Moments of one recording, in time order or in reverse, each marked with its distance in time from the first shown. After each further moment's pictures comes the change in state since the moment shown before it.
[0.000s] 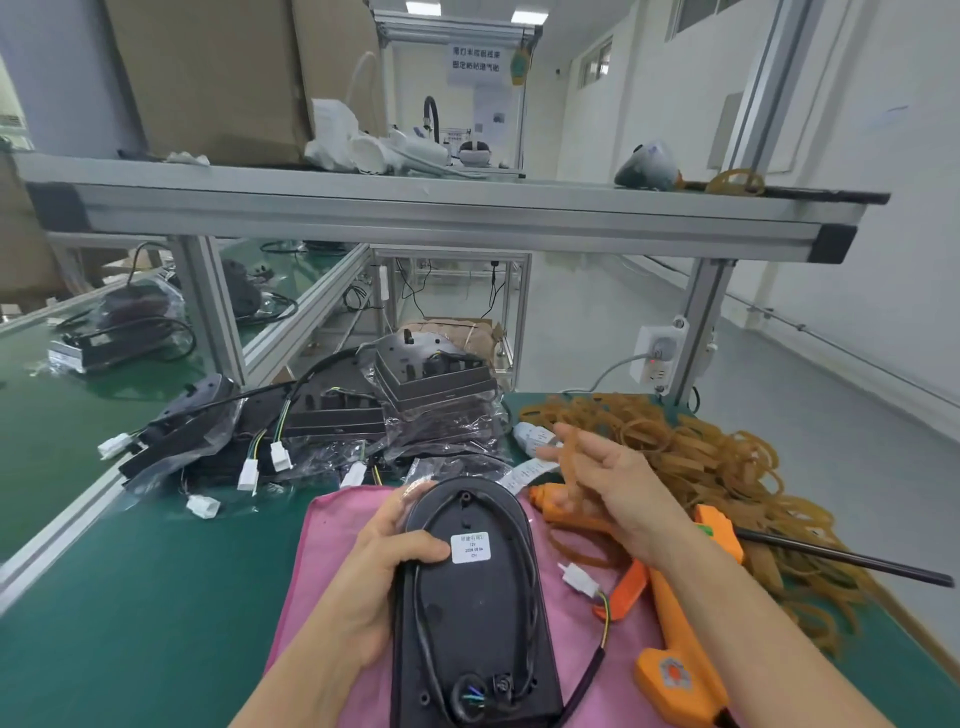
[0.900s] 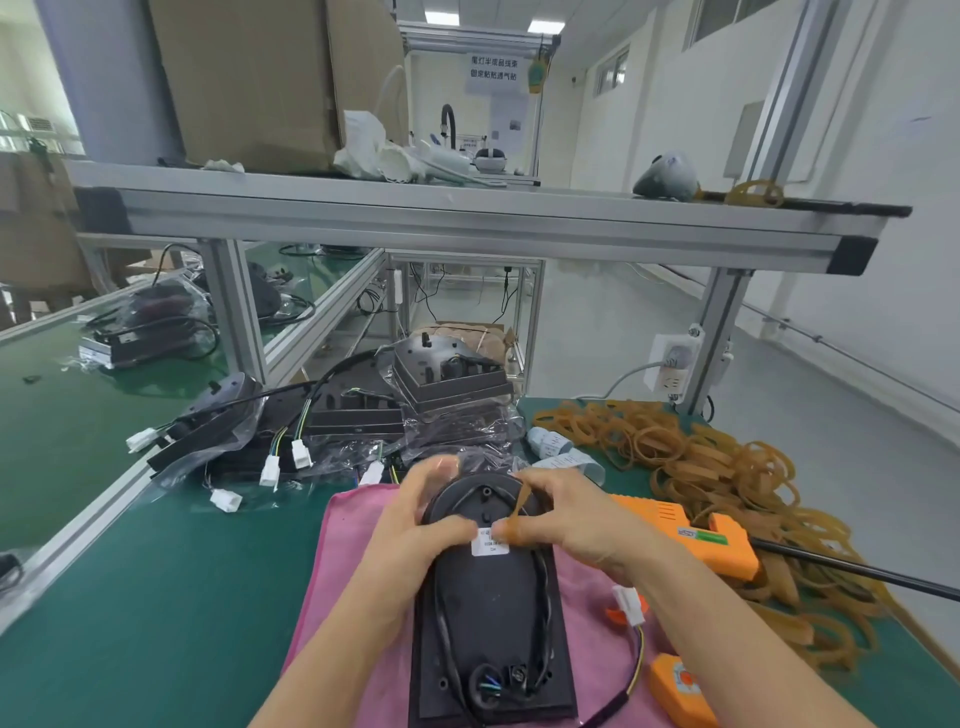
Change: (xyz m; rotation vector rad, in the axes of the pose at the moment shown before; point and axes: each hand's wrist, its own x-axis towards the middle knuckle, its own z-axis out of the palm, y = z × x) left_hand -0.006 0.016 0.019 0.424 0.153 0.197; right_hand -0.016 -0.004 0.045 -0.485 -0.339 -0.029
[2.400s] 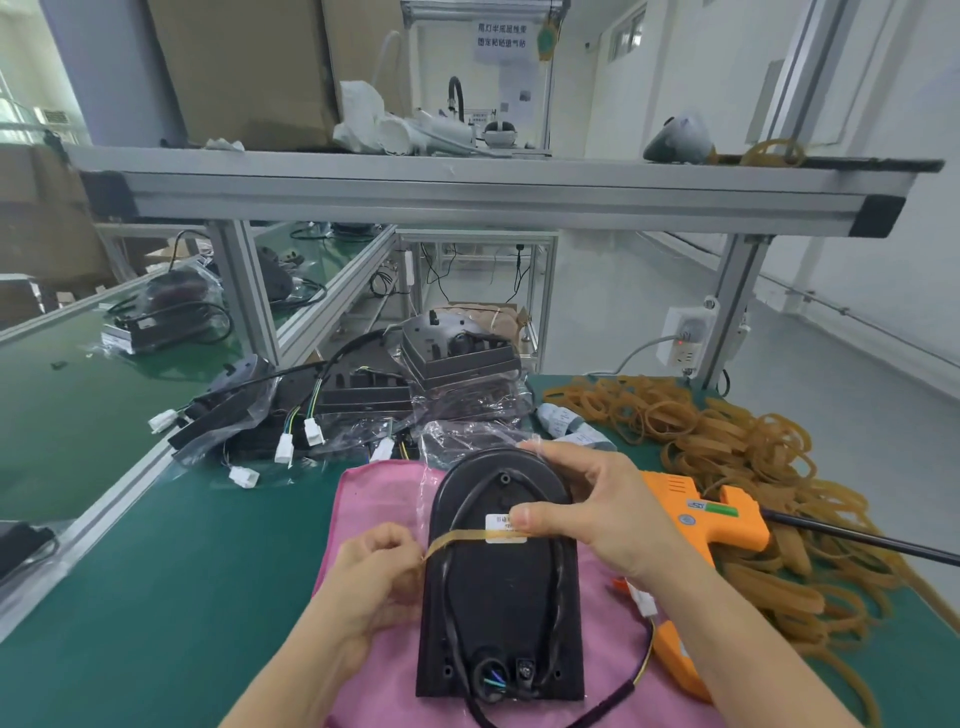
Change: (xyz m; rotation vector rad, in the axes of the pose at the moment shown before) left_hand -0.028 -0.028 -0.030 -0.004 0.154 -0.379; right_hand -0.022 0.016 0.004 0.024 0.257 -0.201
